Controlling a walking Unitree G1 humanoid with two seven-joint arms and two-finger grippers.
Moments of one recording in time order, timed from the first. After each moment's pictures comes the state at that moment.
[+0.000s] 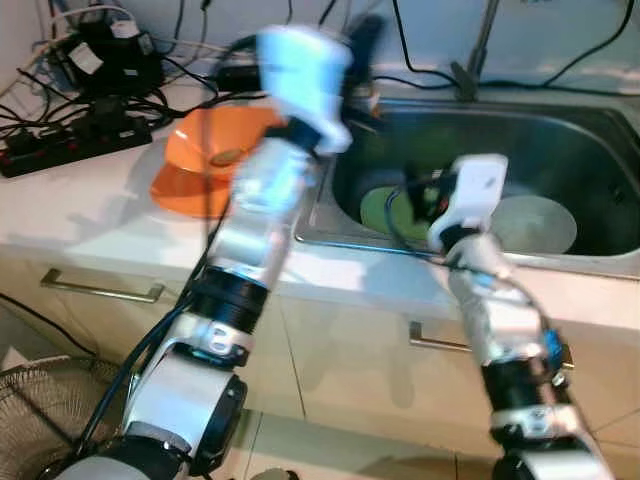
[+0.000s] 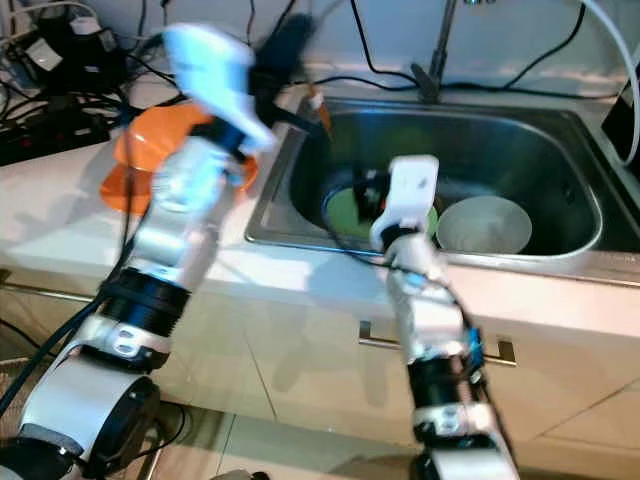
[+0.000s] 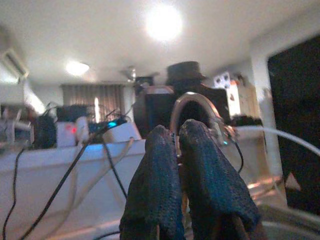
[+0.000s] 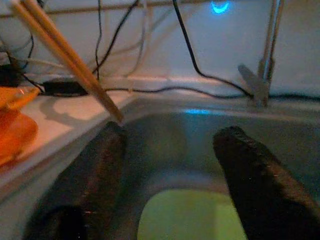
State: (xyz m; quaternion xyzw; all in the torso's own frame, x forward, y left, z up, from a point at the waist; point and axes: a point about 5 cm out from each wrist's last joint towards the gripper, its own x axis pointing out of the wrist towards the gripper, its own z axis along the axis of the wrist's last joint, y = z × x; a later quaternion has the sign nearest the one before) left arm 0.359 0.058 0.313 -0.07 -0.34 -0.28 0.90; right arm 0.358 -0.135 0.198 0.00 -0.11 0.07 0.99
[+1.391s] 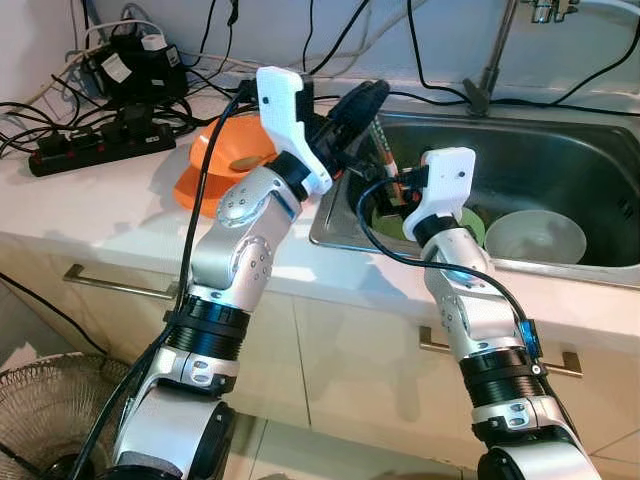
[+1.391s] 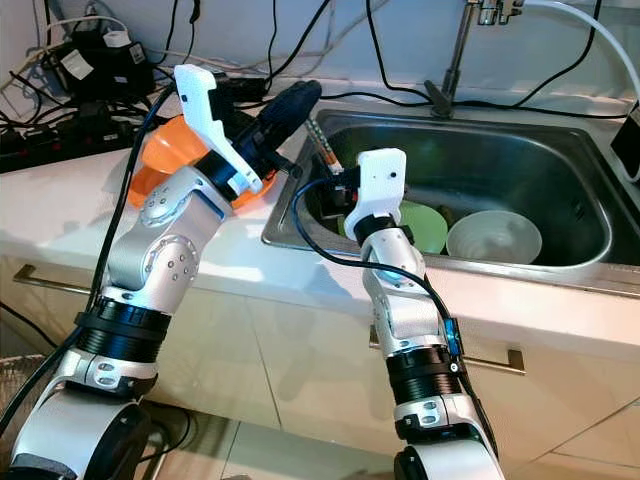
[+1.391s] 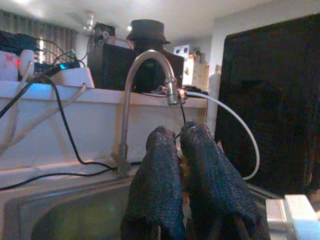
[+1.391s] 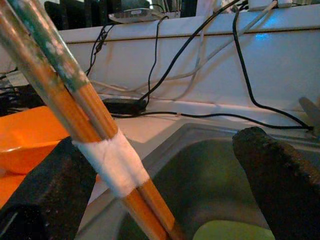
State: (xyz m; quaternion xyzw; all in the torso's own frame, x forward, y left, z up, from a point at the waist) left arm 0.347 0.057 0.281 -0.13 -0.20 -0.40 0.88; right arm 0.358 -0.104 0.201 0.01 -0.13 0.12 0.98
